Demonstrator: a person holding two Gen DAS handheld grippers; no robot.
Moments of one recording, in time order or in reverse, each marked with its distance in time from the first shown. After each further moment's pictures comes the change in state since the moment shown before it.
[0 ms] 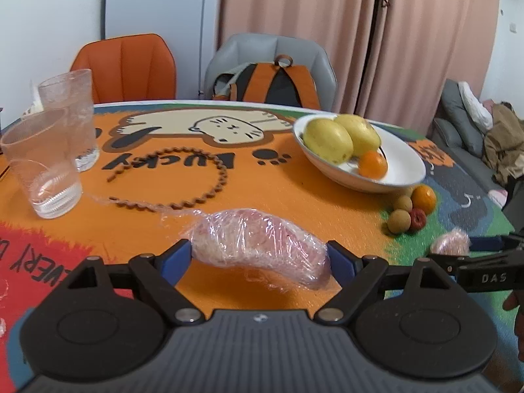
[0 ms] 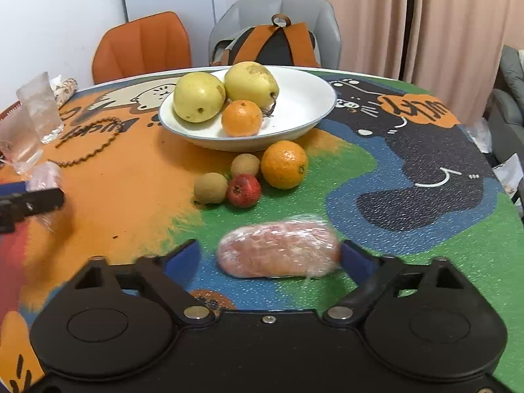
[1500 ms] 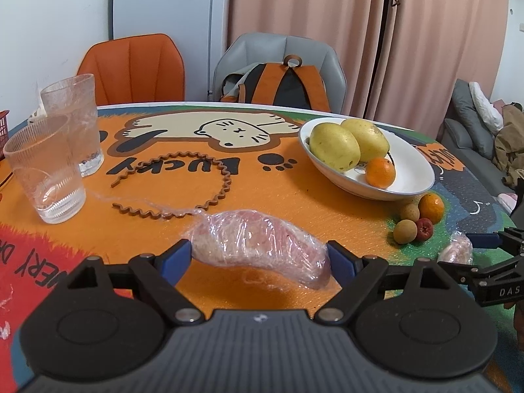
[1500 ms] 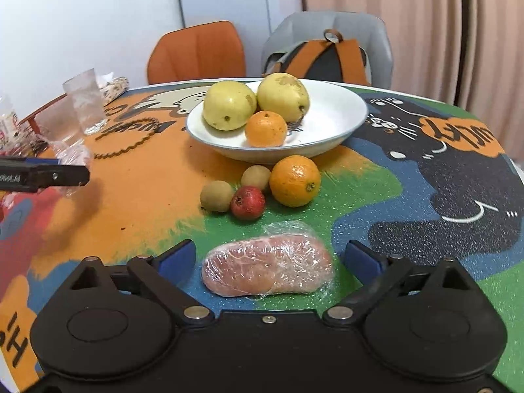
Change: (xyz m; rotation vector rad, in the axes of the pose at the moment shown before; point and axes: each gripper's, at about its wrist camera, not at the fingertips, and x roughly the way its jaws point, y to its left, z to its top) left arm 0.008 -0.009 0.008 -0.004 0.013 0.044; right arm 0.012 -0.032 0.001 -0.124 -0.062 0.224
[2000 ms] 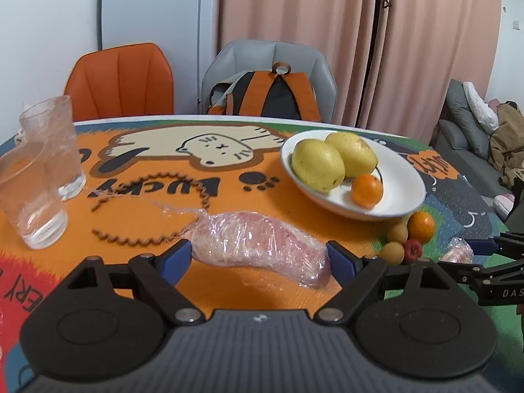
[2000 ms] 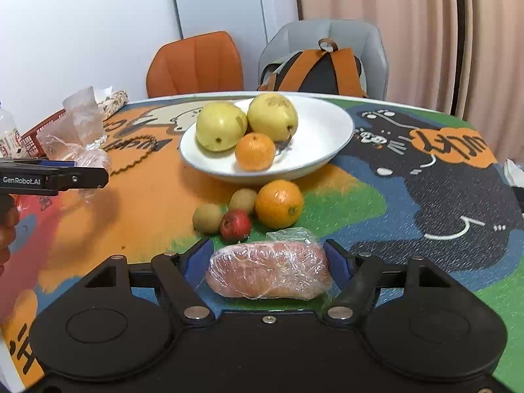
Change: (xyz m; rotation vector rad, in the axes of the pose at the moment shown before) left arm 0.010 -0.020 0.022 0.023 -0.022 -0.019; right arm -0.015 -0.017 0.016 0.031 -0.023 0.007
